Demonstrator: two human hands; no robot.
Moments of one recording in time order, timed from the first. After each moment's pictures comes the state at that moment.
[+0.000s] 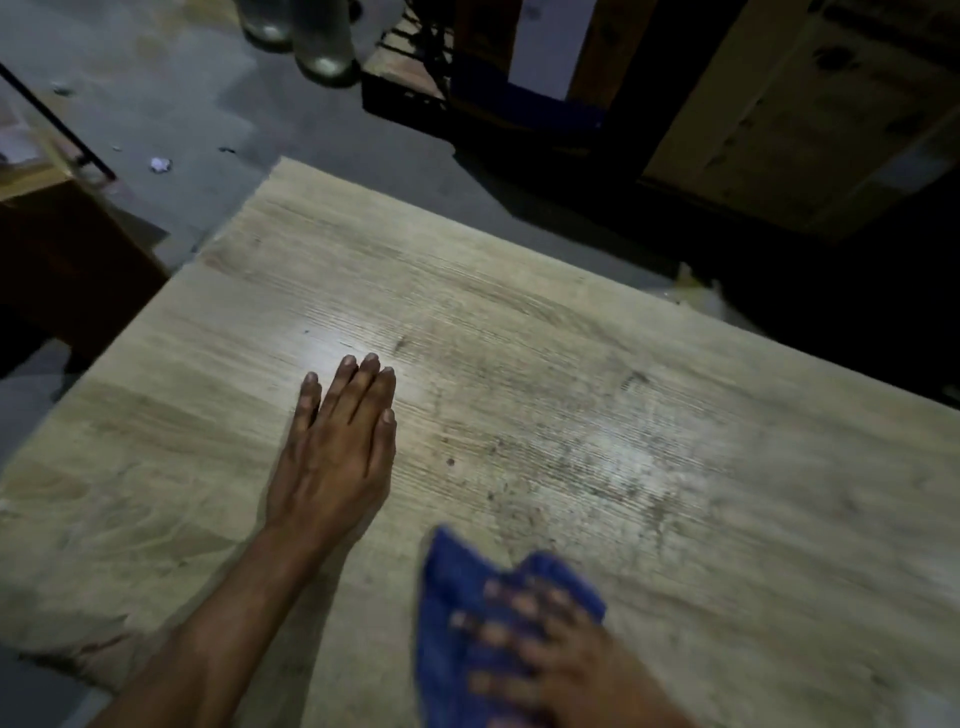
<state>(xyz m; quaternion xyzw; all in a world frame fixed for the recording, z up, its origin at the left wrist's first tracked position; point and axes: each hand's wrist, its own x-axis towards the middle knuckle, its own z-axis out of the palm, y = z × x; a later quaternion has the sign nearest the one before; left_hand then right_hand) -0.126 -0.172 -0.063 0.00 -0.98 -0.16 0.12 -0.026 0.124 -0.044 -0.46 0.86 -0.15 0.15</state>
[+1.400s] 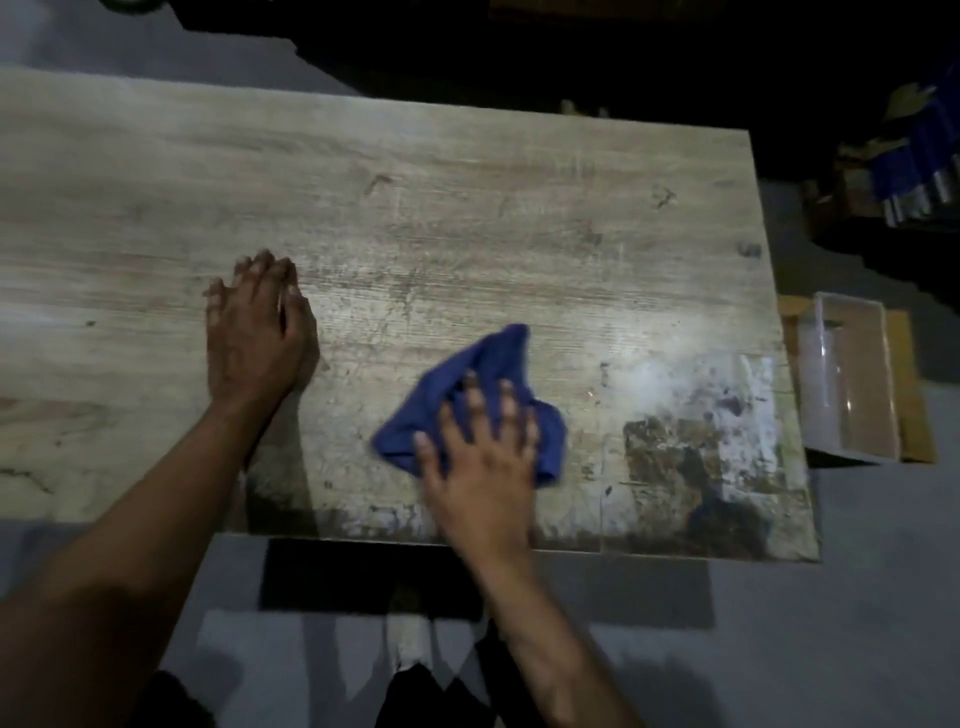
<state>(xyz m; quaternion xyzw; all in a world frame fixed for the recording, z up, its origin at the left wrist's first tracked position) -0.066 0.017 -0.043 0.00 -0.98 -0.15 0.12 0.112 0.246 -0.038 0.07 0.99 -0.15 -0.01</state>
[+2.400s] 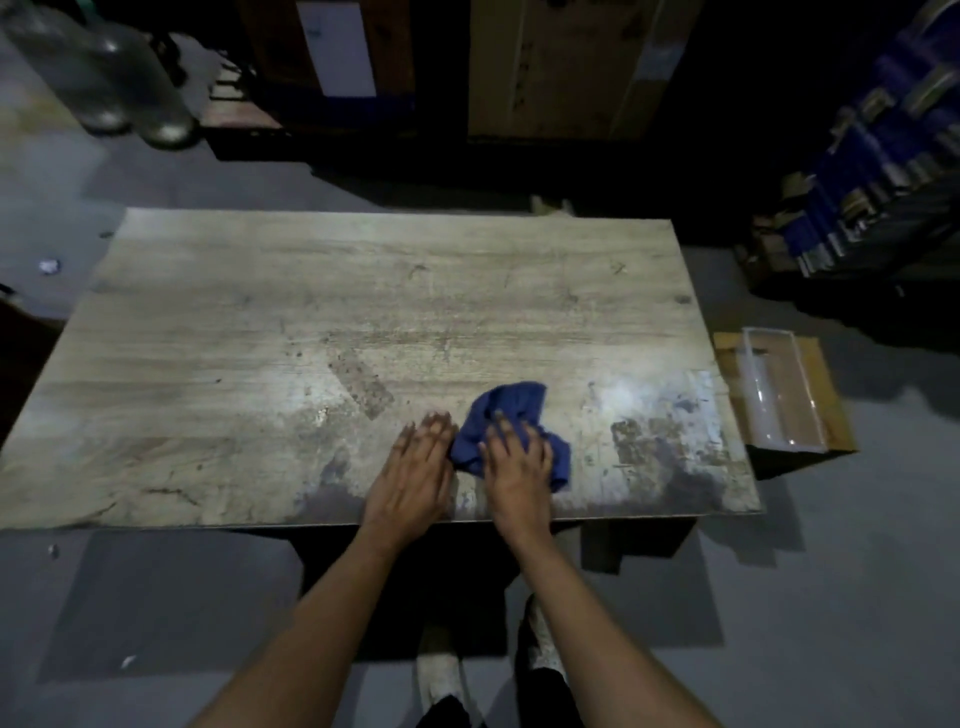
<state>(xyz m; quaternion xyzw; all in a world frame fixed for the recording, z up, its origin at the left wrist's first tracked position) 0.091 0.057 -0.051 -0.31 -0.94 -0.08 0.07 0.126 0.237 -0.040 0.13 0.98 -0.11 -0.02</state>
